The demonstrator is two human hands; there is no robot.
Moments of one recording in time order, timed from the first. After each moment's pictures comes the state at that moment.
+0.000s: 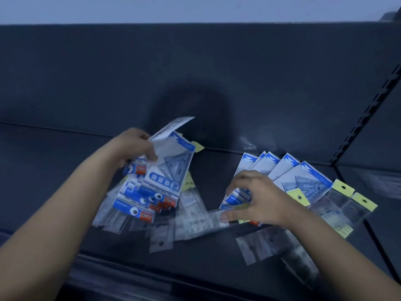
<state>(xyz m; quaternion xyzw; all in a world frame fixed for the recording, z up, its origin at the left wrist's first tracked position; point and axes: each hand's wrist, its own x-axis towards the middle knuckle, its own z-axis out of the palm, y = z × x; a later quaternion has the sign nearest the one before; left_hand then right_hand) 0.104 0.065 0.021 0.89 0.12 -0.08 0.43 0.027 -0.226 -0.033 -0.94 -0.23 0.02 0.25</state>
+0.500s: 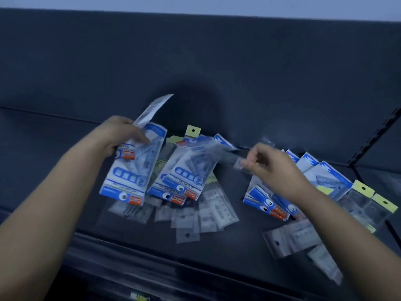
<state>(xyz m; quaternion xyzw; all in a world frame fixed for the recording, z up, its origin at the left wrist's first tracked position) 0.101 0.140 0.019 0.83 0.17 -0.03 0.54 0.045 -0.196 -0.016 -0.91 -0.13 -0.07 0.38</state>
